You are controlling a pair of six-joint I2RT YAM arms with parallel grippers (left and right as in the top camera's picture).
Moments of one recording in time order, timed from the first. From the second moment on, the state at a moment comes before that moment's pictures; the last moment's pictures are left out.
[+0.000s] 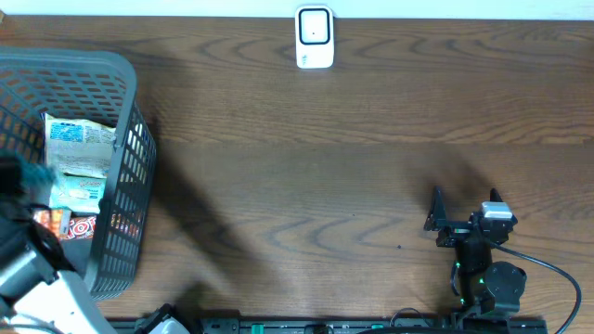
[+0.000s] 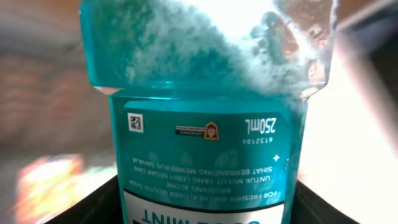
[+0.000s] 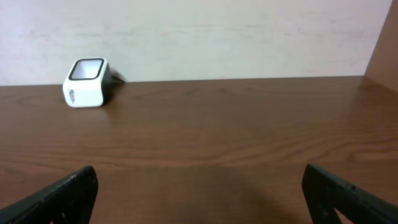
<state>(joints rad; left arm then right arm) 0.76 0.98 1.11 -0.54 -0.05 -0.85 -0.06 0.02 0.01 -0.07 -0.04 0.04</state>
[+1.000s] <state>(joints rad) -0.41 1.71 1.17 -0.61 -0.01 -0.54 -0.06 0.02 0.01 -0.07 -0.03 0.04</state>
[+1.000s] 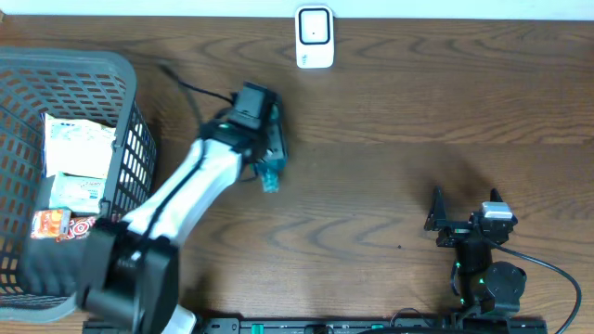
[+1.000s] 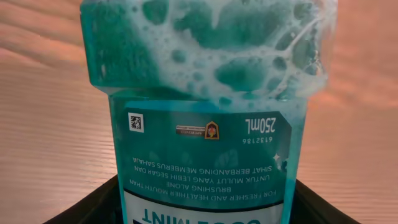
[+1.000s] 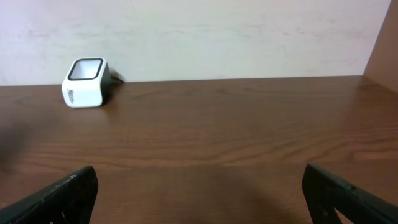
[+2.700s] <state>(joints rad) 0.30 1.14 1.59 -1.10 -0.32 -0.48 -0.06 0.02 0.01 -0.07 -0.03 0.04</state>
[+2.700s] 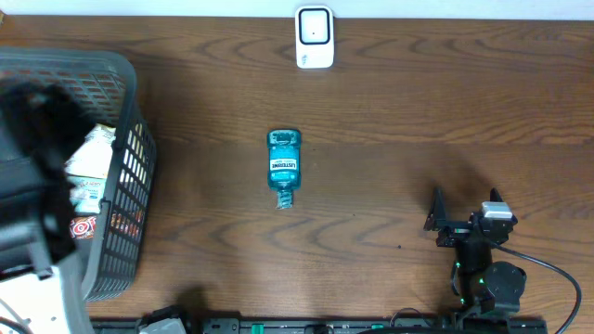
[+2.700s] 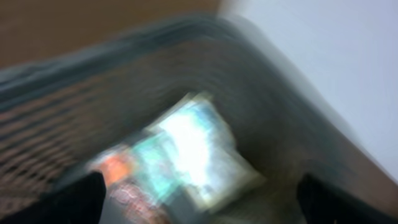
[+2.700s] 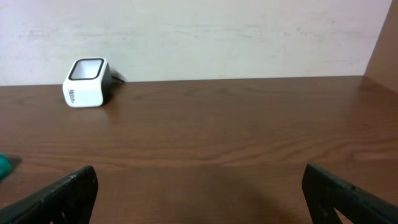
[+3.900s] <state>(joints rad) 0.76 1.69 1.02 -0.66 -0.25 -0.78 -0.06 0.02 0.01 -0.07 -0.03 0.04</state>
